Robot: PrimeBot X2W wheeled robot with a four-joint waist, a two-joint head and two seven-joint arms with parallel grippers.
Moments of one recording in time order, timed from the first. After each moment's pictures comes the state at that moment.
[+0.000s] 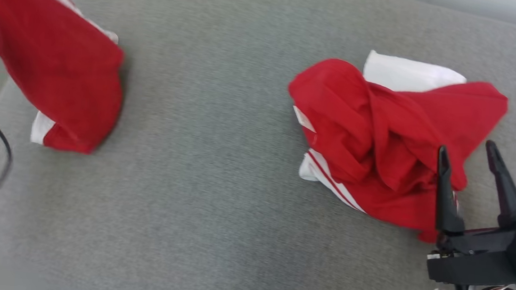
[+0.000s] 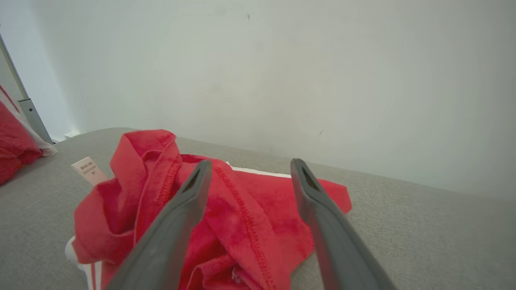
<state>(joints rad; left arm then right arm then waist) -1.01 0.56 -0.36 0.69 -0.86 -0.11 -0.25 -0.18 -0.15 -0.01 -0.08 0.03 0.13 -0.15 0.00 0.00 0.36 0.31</state>
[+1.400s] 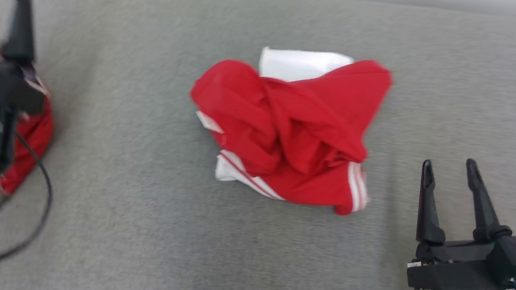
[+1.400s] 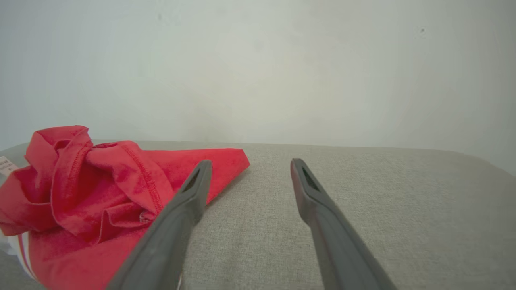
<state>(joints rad) -0.84 0.44 -0.19 0.50 -0.56 -0.13 -0.26 -0.18 -0.07 -0.02 0.05 0.06 0.13 -0.25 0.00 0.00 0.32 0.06</state>
